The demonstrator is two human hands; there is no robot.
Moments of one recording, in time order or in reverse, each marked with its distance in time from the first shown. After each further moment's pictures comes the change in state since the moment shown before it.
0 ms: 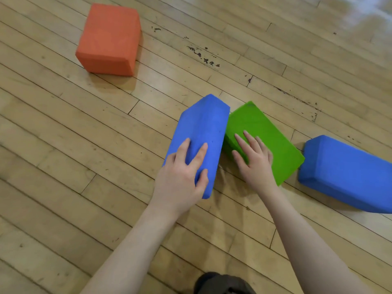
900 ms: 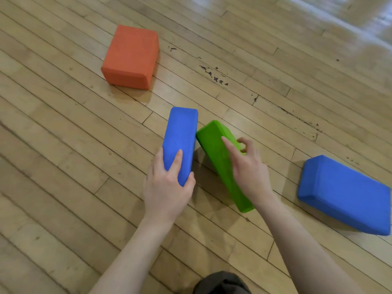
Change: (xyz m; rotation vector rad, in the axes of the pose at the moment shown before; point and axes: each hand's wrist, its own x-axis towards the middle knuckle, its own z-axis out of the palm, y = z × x) left_hand -0.013 -0.007 -0.029 -0.015 0.191 -0.362; right_hand 0.007 -0.070 -0.038 -0.202 -0.048 -0.215
